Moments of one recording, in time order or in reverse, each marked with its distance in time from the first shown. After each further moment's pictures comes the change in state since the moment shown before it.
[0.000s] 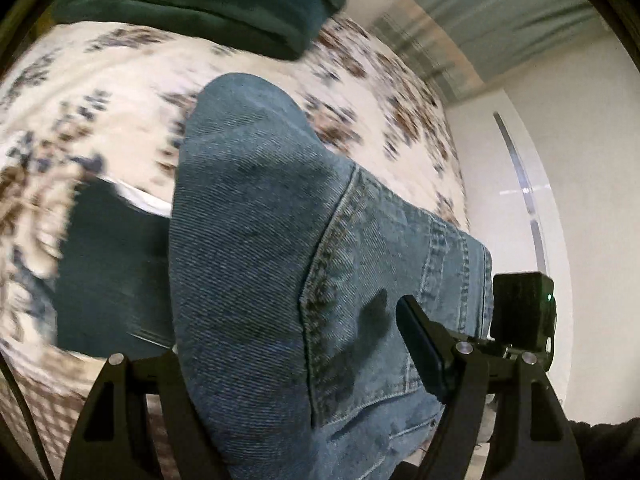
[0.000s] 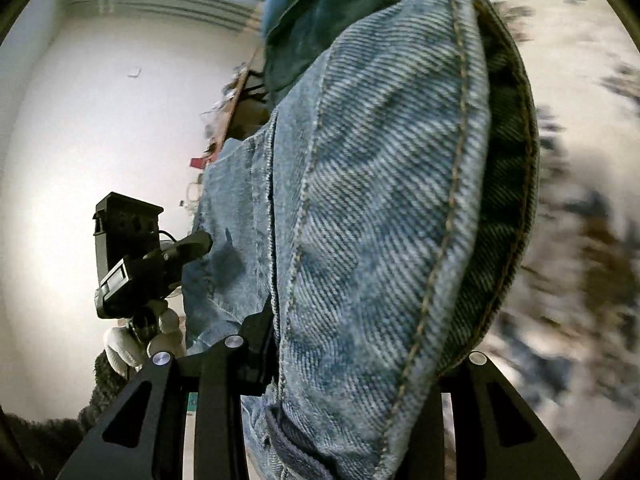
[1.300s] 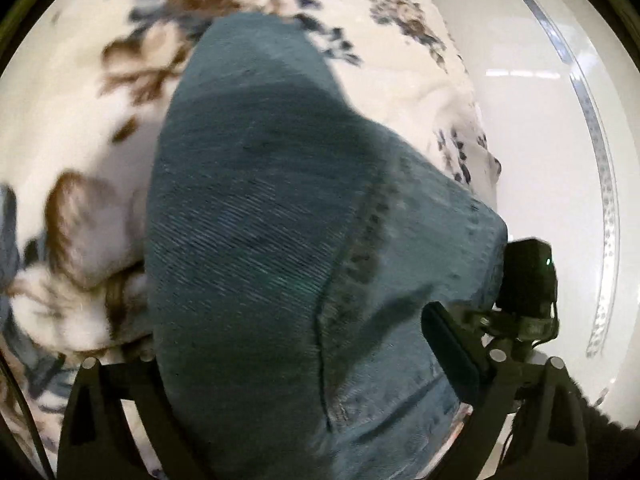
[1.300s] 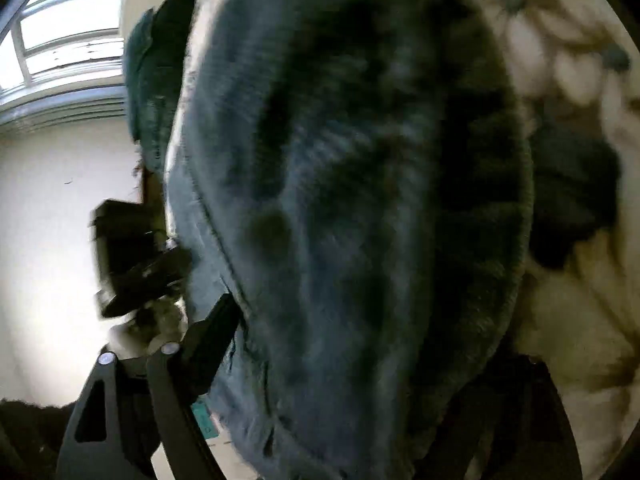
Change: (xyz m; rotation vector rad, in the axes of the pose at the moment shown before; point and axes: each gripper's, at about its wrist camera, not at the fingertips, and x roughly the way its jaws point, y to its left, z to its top) left arm 0.493 -0.302 -0.152 0.173 0.395 -0.084; right arm -0.287 -0.483 -0.099 0.365 -0.055 -0.123
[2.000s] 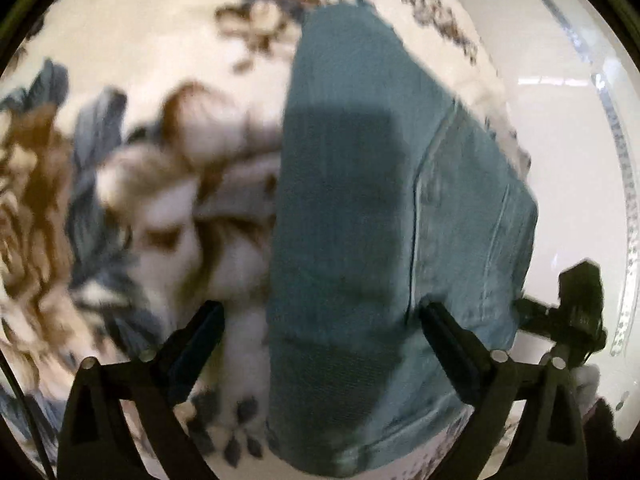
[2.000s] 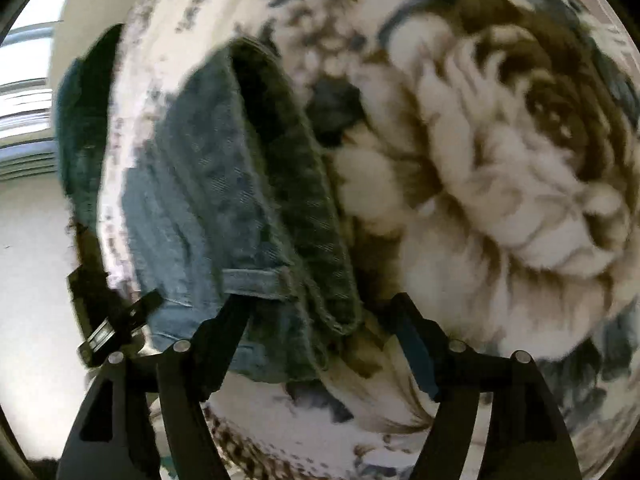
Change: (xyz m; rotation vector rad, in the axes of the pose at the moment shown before) left arm -0.021 0.032 -0.038 -0.083 -0.040 0.114; right arm -0.077 0.001 -0.074 0.195 -0.125 -0.228
